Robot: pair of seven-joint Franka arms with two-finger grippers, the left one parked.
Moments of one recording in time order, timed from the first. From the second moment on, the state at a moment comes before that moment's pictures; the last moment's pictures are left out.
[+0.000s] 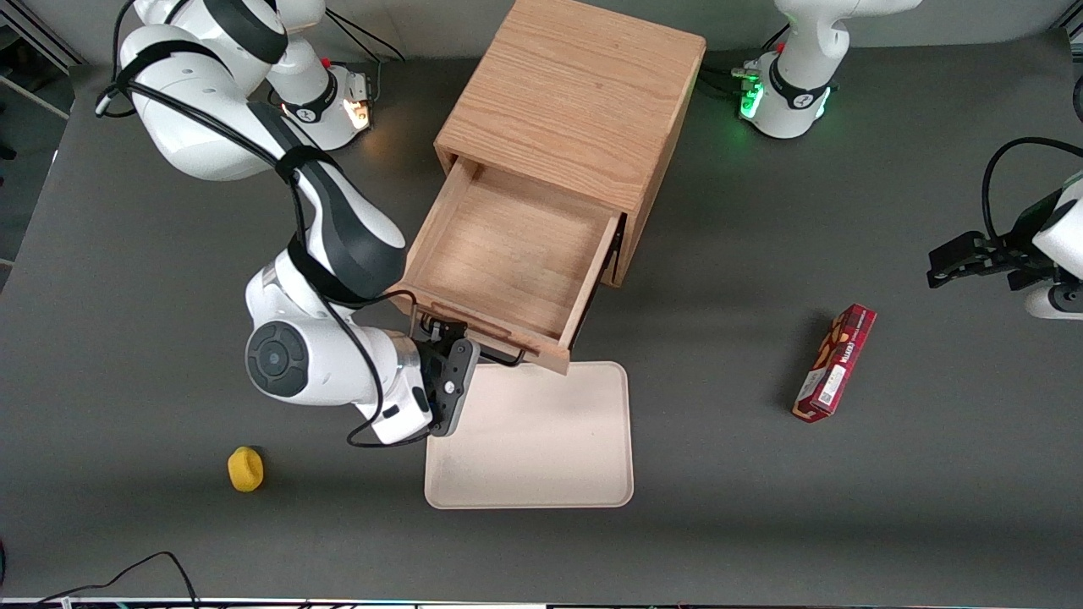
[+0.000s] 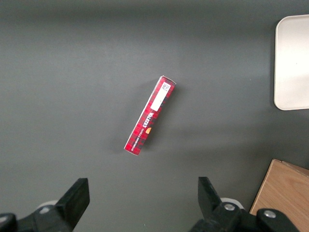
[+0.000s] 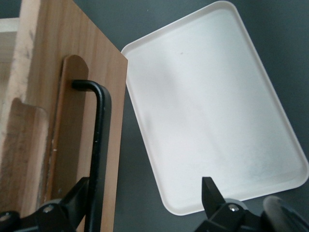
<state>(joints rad) 0.14 0.90 0.51 -0.91 -0.05 1.74 -0.72</state>
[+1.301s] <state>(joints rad) 0.08 0.27 0.34 -0.85 -0.09 1.01 -0.10</state>
